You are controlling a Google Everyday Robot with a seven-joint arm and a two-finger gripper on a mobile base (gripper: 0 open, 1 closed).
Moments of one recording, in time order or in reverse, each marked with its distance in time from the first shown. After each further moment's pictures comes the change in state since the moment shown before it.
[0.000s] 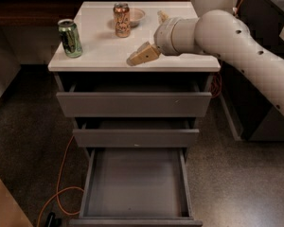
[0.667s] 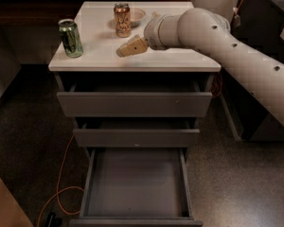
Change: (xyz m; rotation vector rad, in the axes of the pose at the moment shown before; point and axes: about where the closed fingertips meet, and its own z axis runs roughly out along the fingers) arm -0.002 -0.015 0.042 0.025 0.015 0.154
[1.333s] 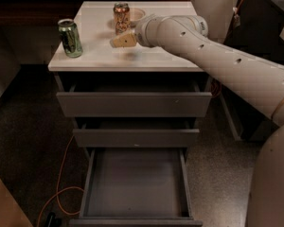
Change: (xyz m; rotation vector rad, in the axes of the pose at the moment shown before) arm 0.002 -0.030 0.057 0.149 -0.004 0.168
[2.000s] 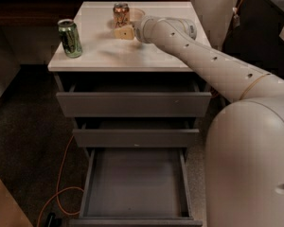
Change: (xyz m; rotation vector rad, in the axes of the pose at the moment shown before) arm 0.011 -0.043 0.067 0.059 -0.048 0.183
